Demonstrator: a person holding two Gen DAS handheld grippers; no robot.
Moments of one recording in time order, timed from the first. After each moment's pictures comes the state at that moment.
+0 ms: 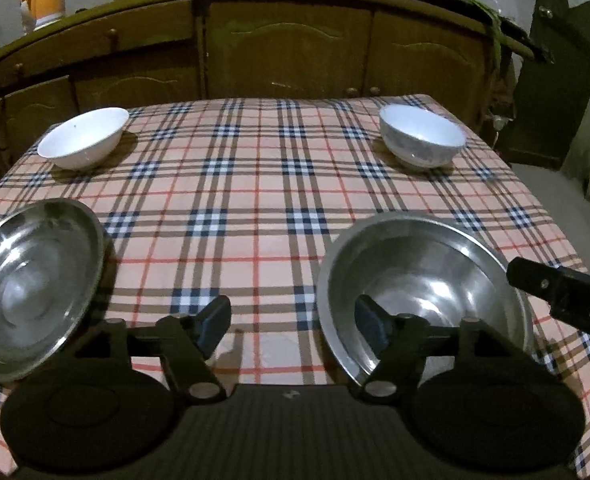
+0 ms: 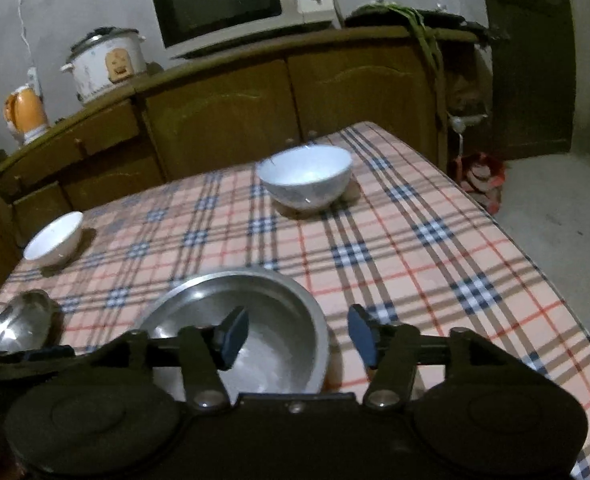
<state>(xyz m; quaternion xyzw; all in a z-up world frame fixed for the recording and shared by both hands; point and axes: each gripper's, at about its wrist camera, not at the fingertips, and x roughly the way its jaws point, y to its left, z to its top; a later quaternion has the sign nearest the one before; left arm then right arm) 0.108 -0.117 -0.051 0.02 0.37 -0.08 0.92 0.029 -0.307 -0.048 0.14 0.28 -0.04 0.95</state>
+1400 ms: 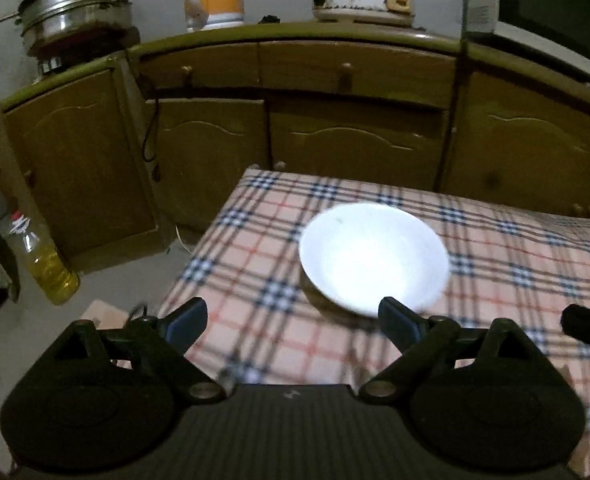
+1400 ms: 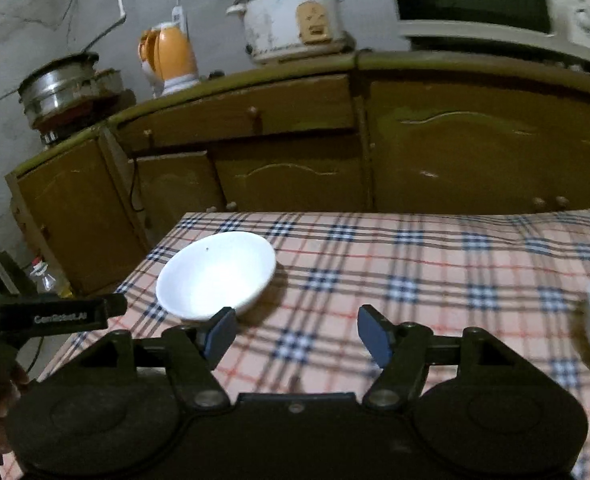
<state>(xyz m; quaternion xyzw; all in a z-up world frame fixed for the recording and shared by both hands) 0.271 0.114 0.009 -0.01 0.34 0.11 0.93 0.252 -0.073 0.013 0.06 0.29 0.17 0.94</state>
